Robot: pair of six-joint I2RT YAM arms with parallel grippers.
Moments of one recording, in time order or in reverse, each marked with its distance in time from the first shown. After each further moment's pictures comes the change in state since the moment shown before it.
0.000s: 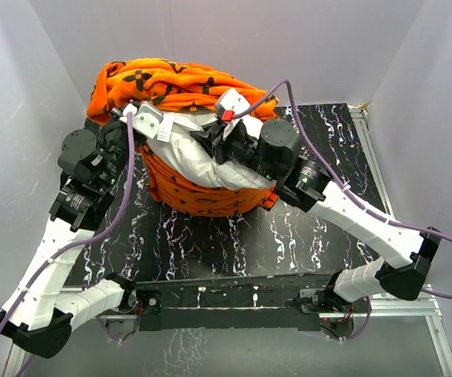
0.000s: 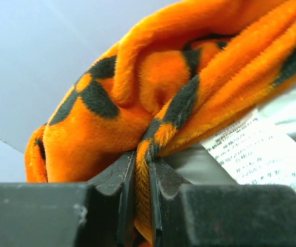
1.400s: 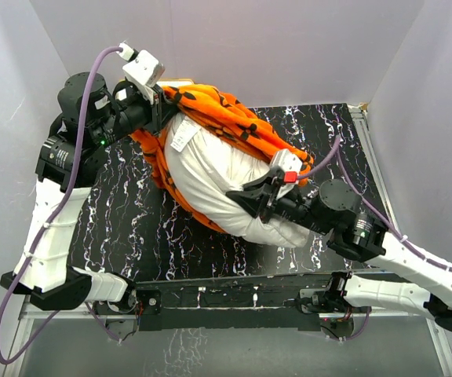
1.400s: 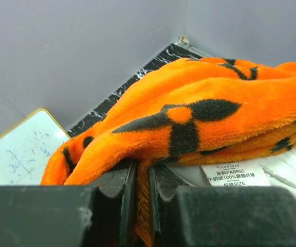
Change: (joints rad) left arm 0.005 0.362 0.658 -0.599 0.336 -0.550; right arm 0.122 -0.529 -0.515 0.002 -0.050 0.159
